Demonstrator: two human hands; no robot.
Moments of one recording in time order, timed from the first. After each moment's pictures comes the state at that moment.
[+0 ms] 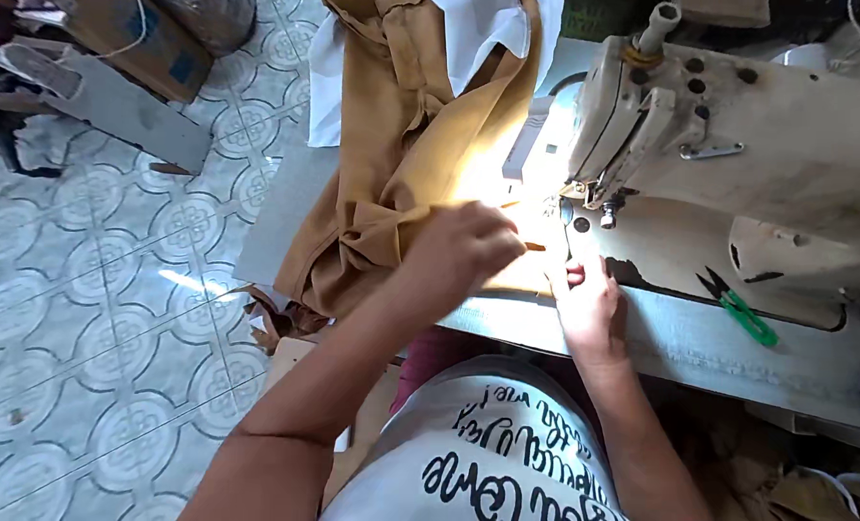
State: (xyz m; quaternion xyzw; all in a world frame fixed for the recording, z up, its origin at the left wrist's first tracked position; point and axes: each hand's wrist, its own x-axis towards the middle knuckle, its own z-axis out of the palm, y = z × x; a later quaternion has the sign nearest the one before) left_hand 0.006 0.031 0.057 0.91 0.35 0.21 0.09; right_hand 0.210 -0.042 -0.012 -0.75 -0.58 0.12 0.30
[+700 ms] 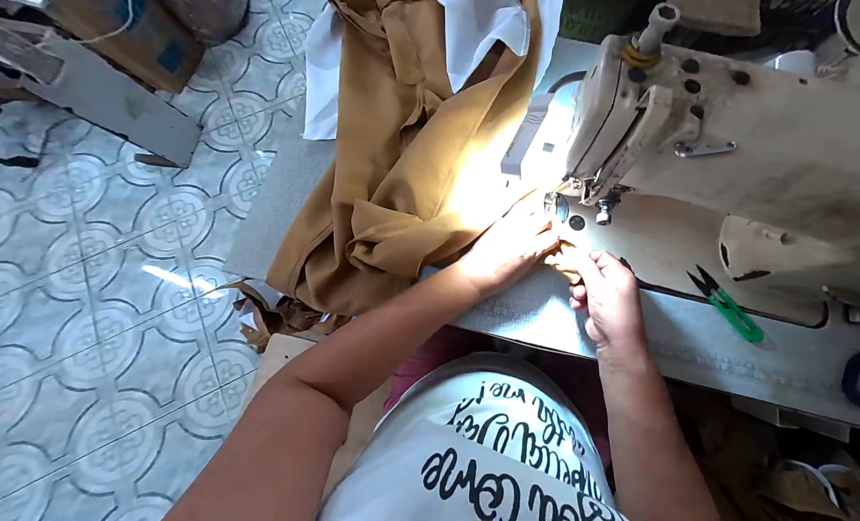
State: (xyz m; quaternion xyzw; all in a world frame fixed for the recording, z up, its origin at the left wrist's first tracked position) left_hand 0.075 0.059 -0.016 0.94 0.24 0.24 0.08; right_hand 0.230 -0.033 0.004 -0.66 -0.30 0.47 0.50
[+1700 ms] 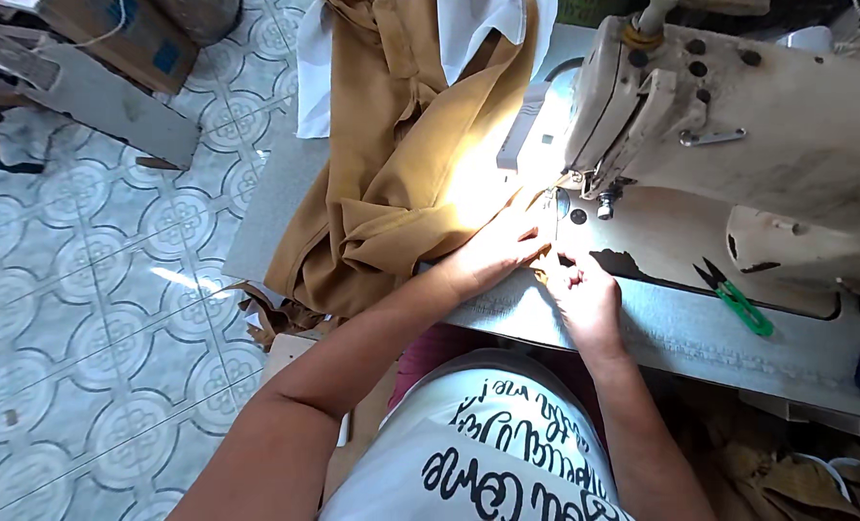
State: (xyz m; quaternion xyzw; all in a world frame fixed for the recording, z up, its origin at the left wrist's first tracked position) left_hand 0.053 0.057 -0.021 0.94 0.21 0.24 0.13; right_hand 0.215 -0.046 -0.015 -0.69 -0.53 0.27 0.41
